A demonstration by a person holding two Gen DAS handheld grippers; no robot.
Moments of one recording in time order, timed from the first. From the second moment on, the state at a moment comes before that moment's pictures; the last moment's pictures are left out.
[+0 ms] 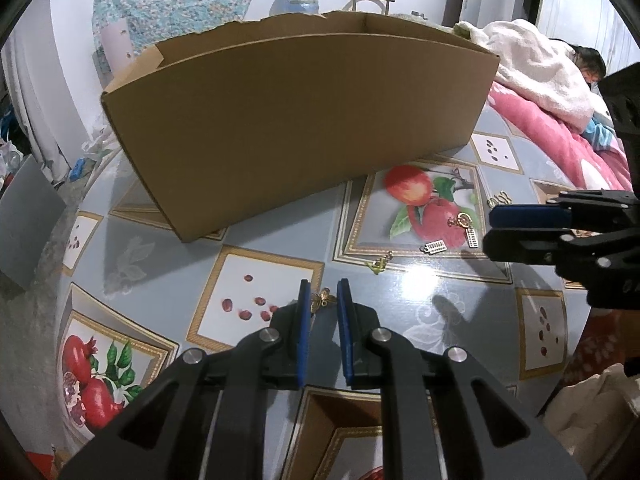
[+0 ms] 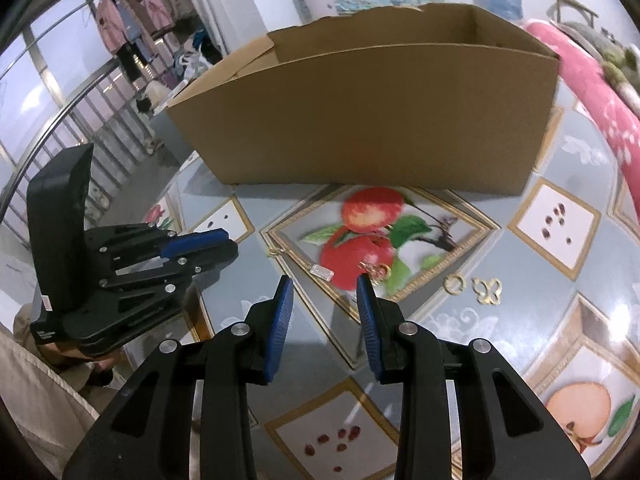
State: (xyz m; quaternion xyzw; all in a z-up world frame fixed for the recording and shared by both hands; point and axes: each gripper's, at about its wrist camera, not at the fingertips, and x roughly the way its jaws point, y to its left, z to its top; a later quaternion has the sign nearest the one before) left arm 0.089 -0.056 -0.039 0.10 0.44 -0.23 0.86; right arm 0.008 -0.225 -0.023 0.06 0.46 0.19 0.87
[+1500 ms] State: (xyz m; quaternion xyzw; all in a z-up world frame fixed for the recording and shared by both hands) left arm 0.091 -0.042 -0.033 0.08 0.42 -0.24 0.87; right arm 0.026 -0.191 -0.029 -0.08 0.47 0.22 0.85
